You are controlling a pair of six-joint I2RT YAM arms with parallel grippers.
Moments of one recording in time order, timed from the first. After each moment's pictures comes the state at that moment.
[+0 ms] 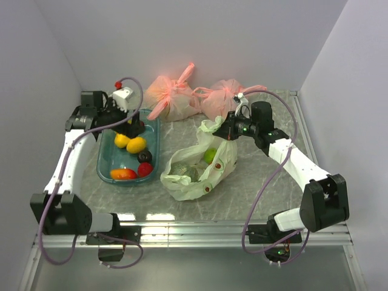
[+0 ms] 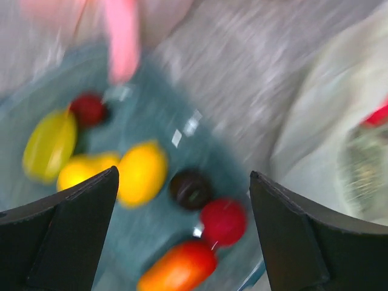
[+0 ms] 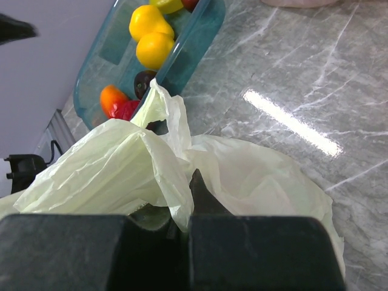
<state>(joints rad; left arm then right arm) -0.05 1.31 1.30 -0.65 0.56 0.29 0.29 1.38 1.00 -0.07 -0.67 0.34</state>
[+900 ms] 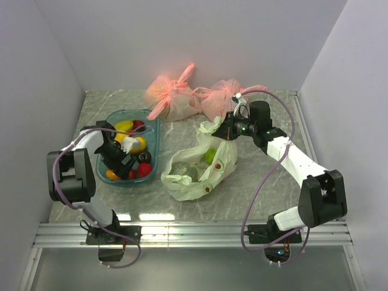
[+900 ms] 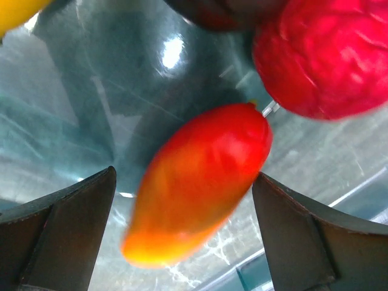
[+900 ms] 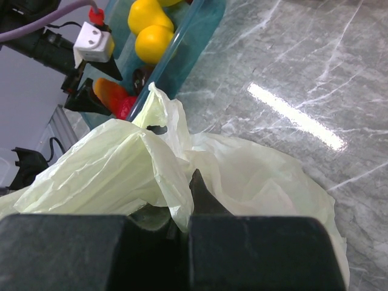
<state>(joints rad) 0.12 1.64 1.04 -0.97 0.31 0.85 0.29 1.42 1.01 -0.08 -0.69 0.34</state>
